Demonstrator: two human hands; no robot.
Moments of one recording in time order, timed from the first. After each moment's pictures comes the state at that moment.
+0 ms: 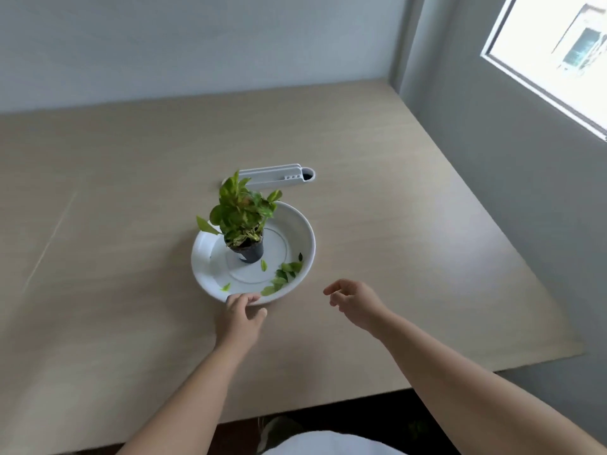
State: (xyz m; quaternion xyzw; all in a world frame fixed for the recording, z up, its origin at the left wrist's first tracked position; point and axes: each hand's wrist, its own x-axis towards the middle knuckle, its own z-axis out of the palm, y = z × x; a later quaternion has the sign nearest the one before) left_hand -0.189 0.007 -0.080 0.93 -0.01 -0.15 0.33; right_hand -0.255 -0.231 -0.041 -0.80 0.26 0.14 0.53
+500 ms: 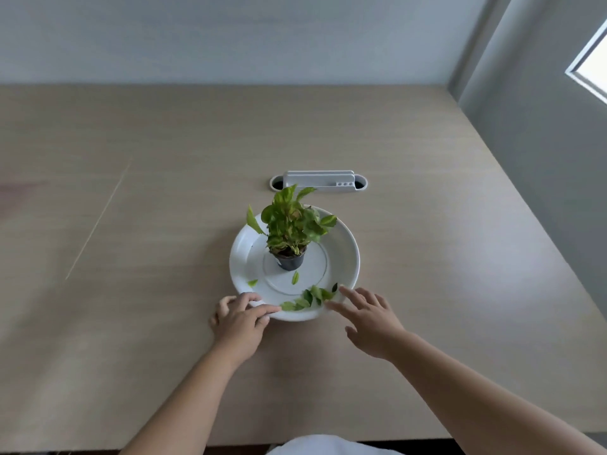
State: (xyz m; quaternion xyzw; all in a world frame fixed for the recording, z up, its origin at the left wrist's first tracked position) left_hand -0.144 0.088 -0.077 0.97 -0.07 -0.15 0.16; right_hand -0.201 -0.179 -0.063 -0.97 -0.05 0.22 0.09
